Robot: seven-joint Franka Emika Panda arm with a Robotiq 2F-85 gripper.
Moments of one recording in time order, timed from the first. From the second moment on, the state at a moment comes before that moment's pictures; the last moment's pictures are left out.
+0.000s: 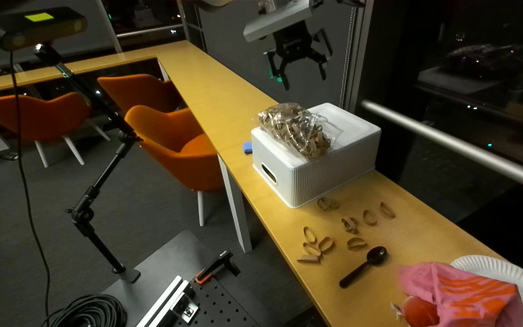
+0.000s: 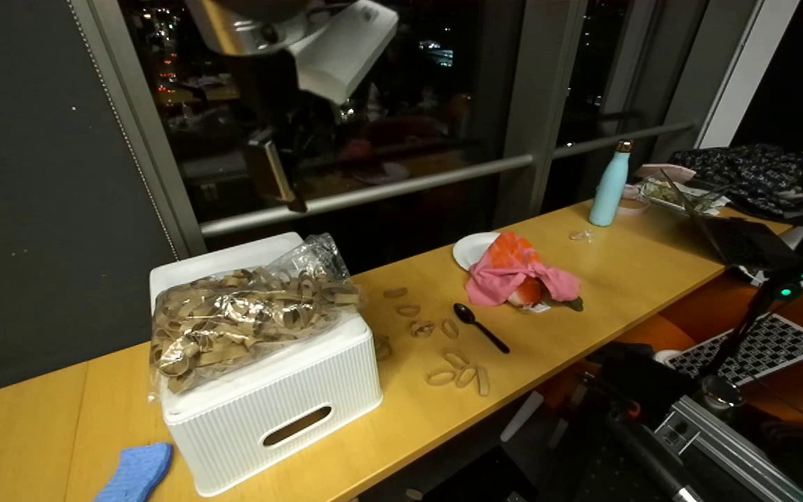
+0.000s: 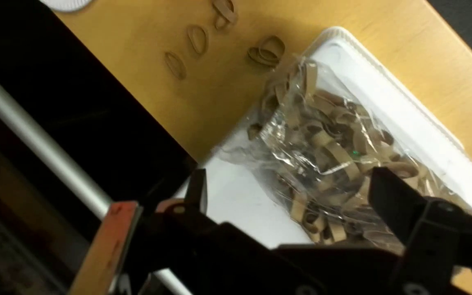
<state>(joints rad) 0.29 0.38 0.04 -1.45 -0.37 1.87 -0.02</state>
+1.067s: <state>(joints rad) 0.04 -0.09 0.02 -2.29 -0.19 2.16 0.15</state>
